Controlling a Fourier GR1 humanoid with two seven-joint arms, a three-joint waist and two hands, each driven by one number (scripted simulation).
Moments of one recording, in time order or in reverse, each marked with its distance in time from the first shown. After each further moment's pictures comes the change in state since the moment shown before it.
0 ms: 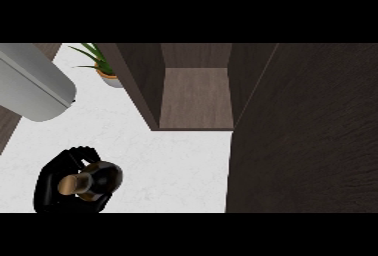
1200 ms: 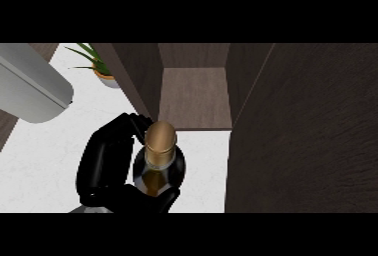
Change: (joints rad) left arm -0.223 -0.020 -0.517 -0.420 0.000 0.513 0.566; right arm 0.034 0.028 0.023 -0.002 -0.003 0.009 -0.014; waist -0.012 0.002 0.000
